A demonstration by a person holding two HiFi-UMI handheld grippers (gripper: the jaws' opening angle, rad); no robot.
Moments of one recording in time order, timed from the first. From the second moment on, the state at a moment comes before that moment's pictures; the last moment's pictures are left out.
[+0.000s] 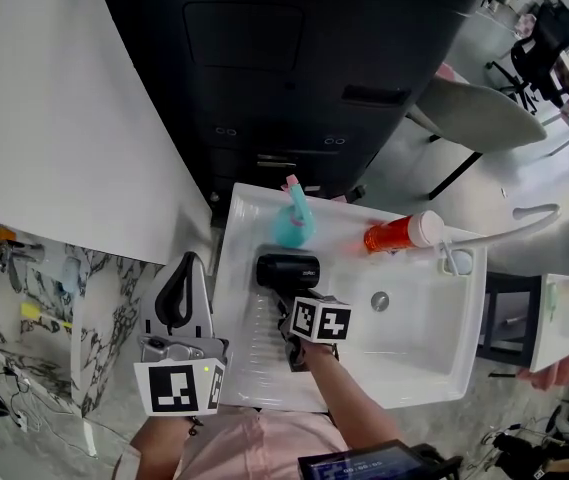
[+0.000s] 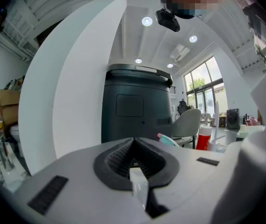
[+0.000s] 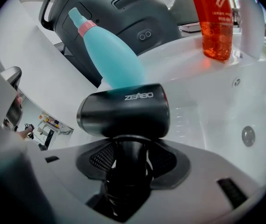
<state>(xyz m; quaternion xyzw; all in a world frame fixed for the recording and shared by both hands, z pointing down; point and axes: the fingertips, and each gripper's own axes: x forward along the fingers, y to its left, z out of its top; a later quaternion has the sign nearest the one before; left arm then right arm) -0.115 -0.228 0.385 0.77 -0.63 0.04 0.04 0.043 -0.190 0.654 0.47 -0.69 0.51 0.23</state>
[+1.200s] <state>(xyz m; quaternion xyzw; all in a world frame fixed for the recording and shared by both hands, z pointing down) -0.125 -0.218 0.377 0.79 -0.62 0.03 0.04 0.026 -0.180 0.649 0.42 -0.69 0.51 0.28</state>
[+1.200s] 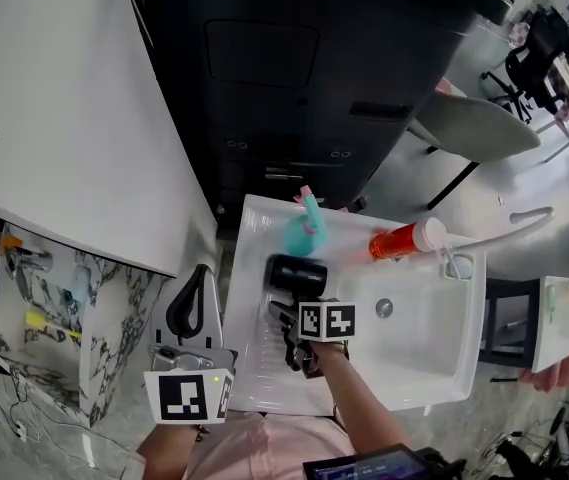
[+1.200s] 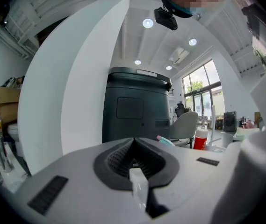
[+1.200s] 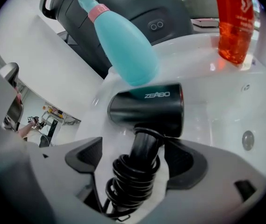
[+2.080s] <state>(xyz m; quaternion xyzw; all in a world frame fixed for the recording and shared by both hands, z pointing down) -0.099 -0.180 0.252 0.81 -0.58 -0.05 -0.05 0.025 -0.185 0.335 0.52 -0.84 0.17 0.02</state>
